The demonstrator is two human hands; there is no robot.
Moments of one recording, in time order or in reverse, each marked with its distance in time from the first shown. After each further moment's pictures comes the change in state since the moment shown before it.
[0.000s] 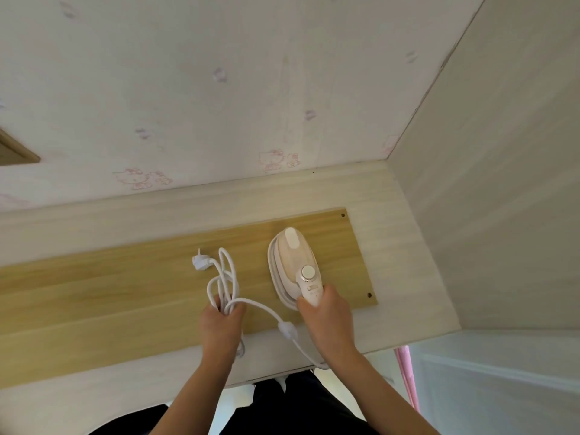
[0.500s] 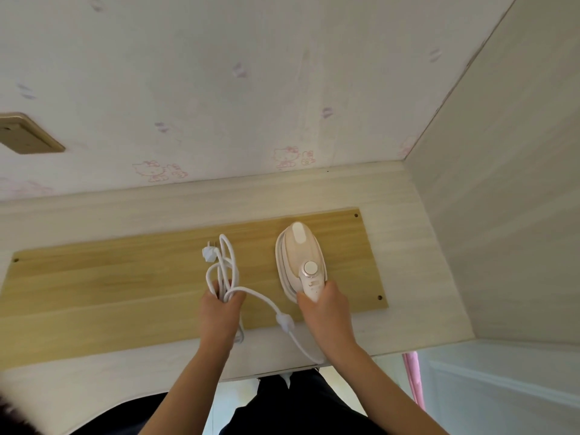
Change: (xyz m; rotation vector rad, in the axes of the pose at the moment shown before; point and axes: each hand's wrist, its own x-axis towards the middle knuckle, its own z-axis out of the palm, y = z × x) left_hand 0.002 0.018 -0.015 -0.056 0.007 0.019; right_hand 0.003 -0.011 0.009 0.066 -0.083 0.005
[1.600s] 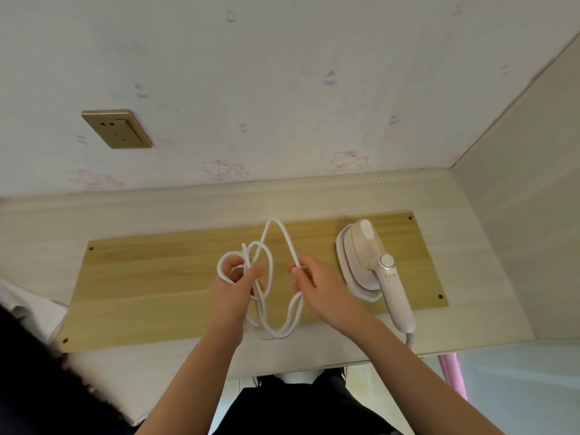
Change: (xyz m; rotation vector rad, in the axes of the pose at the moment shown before) left_hand 0.034 0.018 -0.119 -0.322 -0.158 0.058; right_hand -0.046 -0.102 0.076 -0.004 -0.323 -0.481
